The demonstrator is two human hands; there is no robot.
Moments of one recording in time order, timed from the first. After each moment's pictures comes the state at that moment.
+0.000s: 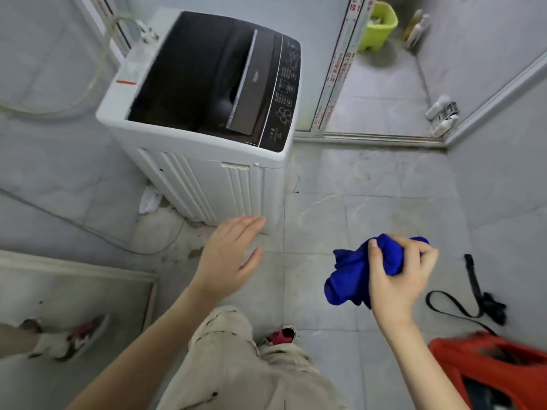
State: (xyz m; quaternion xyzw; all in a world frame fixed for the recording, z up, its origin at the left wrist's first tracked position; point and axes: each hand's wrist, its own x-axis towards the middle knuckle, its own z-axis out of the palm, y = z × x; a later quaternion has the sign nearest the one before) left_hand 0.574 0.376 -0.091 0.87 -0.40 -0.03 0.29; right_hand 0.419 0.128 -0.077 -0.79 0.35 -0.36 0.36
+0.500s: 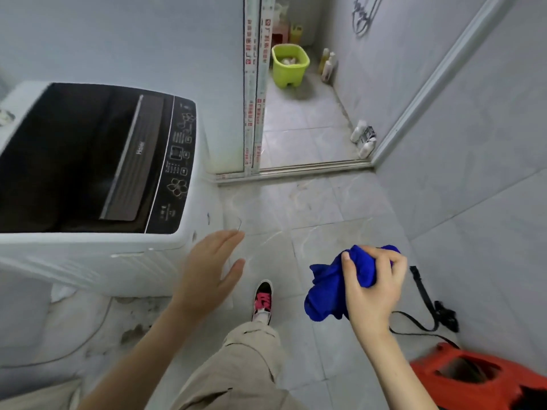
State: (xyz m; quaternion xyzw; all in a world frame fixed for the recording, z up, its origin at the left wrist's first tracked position) left_hand 0.651 0.146 -0.084 0.83 -0.45 -0.04 0.33; right_hand 0.460 -0.059 -0.062 -0.76 0.39 -0.40 0.34
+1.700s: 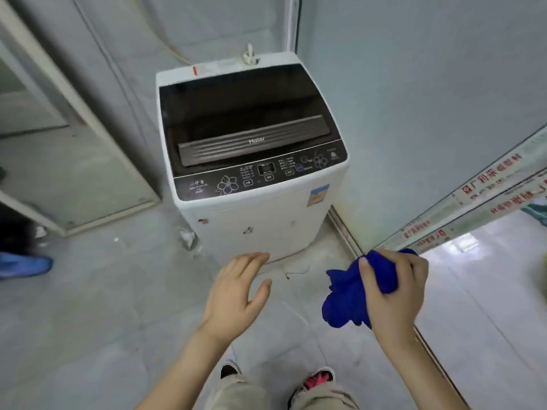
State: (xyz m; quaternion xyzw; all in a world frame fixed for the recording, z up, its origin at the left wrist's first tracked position) left_hand 0.709 -0.181 -0.110 0.92 0.19 0.11 0.32; right_hand 0.869 -0.390 -0.081 -0.85 -0.13 0.00 0.51
